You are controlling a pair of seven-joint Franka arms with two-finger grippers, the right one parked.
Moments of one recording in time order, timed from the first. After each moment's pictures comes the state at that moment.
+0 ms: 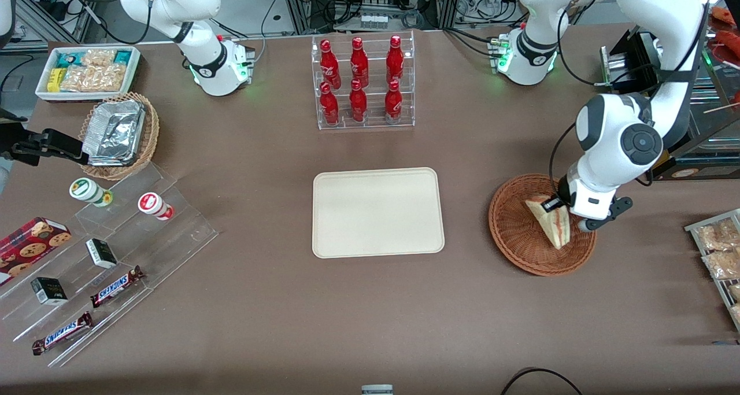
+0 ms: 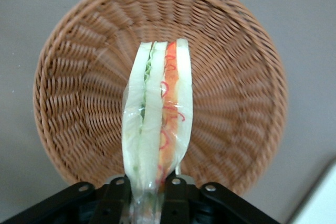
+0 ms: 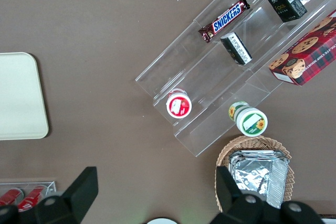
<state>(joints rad) 0.03 0.16 -0.18 -2.14 0.01 2.26 -0.63</state>
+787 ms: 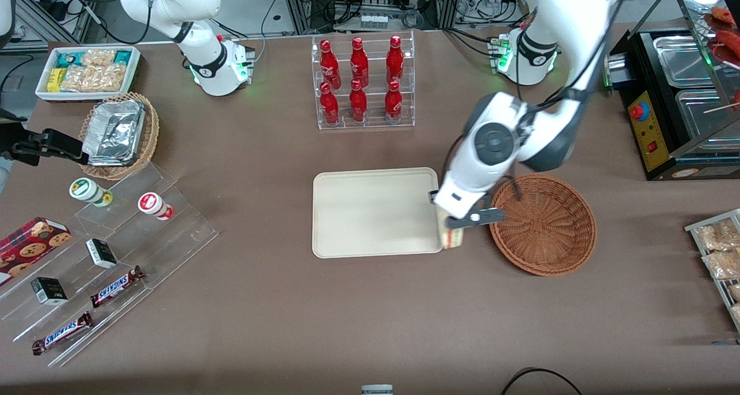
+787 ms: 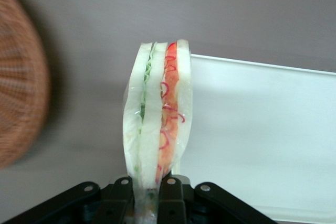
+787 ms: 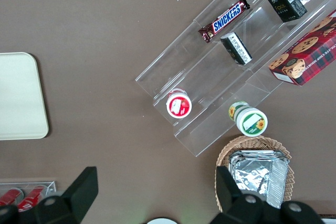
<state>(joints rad) -0.40 0.45 -0.20 -1.71 0.01 2.13 -0.75</state>
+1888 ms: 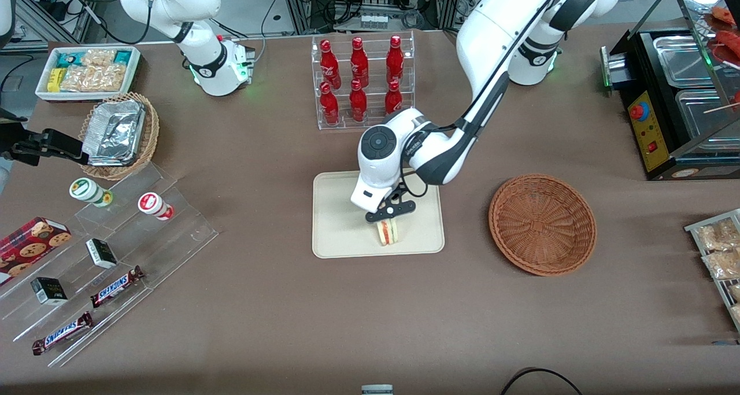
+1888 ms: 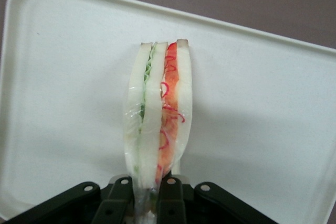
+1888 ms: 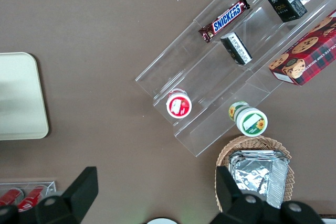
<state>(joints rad) -0.63 0.73 -0.20 -1.50 0.16 2.22 -1.15</state>
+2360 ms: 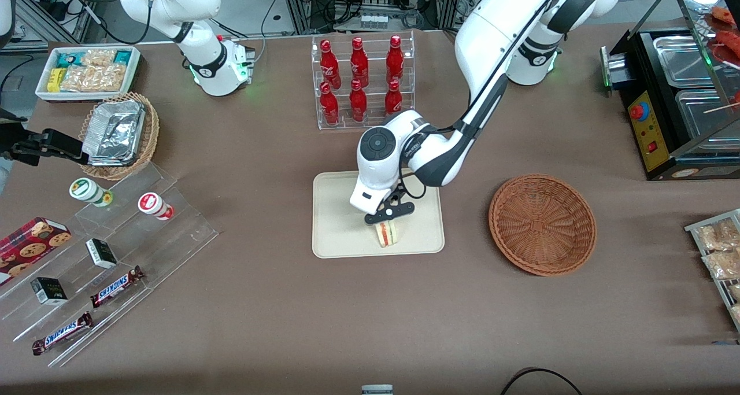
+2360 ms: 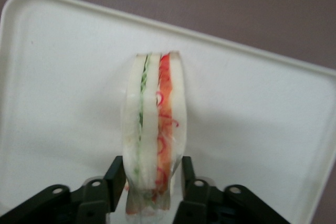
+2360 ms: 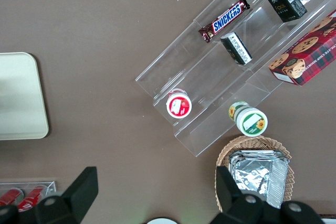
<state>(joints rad) -0.62 0.73 -0.19 -1.45 0.14 2.22 -1.16</state>
